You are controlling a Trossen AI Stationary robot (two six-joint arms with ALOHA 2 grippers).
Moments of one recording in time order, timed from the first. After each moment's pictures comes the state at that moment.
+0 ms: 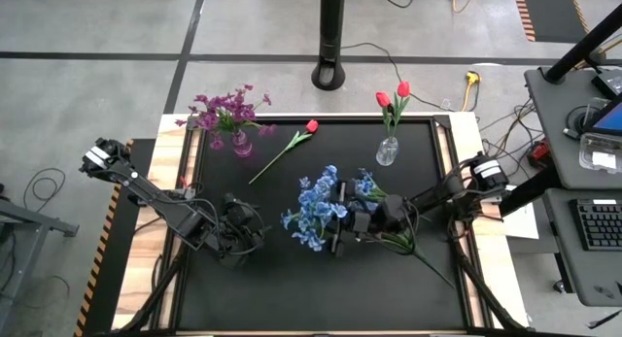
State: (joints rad) left arm -0.61 1.26 0.77 -0.53 -0.85 -1.04; right arm 0.27 1.80 0.86 1.43 0.23 -0.54
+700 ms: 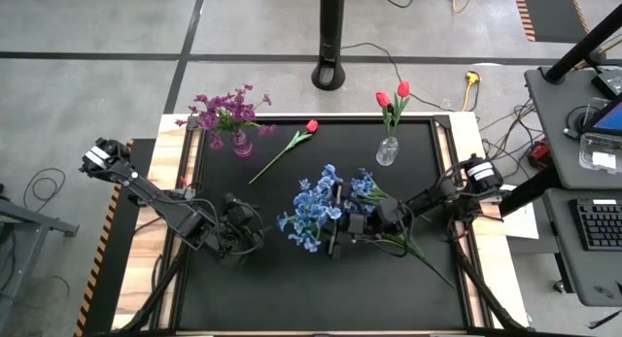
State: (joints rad) left arm -0.61 1.26 0.77 -0.52 -0.85 -1.04; right arm 0.27 1.86 0.86 1.44 0.24 -0.51
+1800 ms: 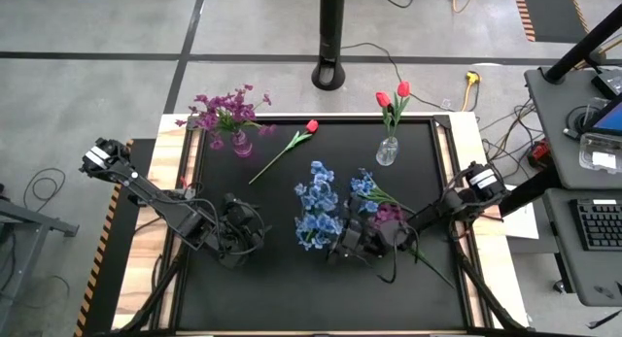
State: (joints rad) left arm -0.61 1.26 0.77 -0.52 -0.85 -1.04; right arm 0.42 1.87 0.86 1.31 0.74 -0.64
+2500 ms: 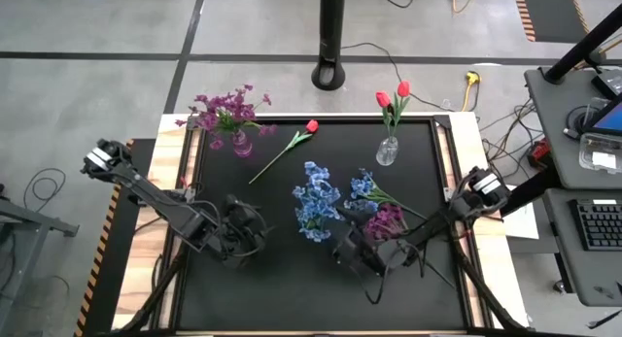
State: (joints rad) left arm -0.61 1.29 0.77 -0.51 -0.86 -1.04; right arm 0.54 1.87 0.98 1.07 1.21 -0.74
